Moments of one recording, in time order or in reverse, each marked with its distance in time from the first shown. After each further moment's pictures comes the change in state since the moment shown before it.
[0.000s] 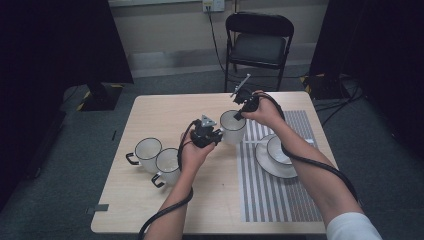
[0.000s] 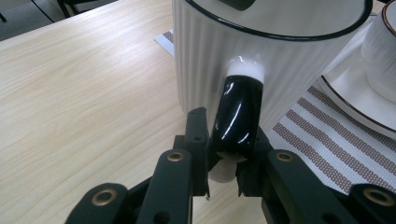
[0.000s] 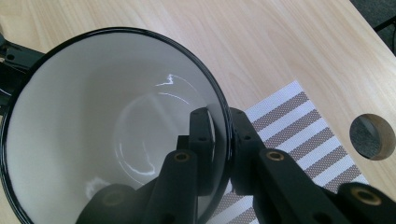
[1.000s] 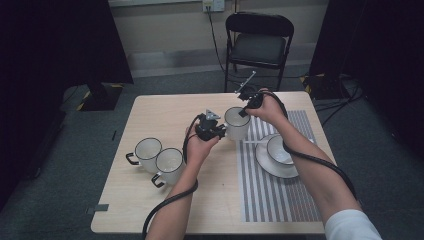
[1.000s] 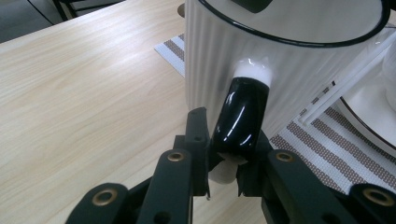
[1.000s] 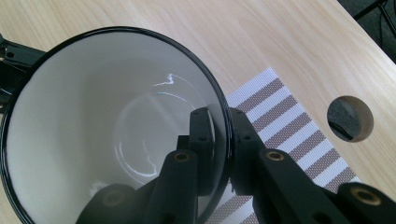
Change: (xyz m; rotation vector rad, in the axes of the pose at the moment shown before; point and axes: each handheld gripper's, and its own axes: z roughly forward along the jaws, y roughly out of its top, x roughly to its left) left arm 0.008 0.015 0.024 0.008 -0.014 -0.017; right arm -0.021 -0.007 0.002 0.012 -0.030 0.074
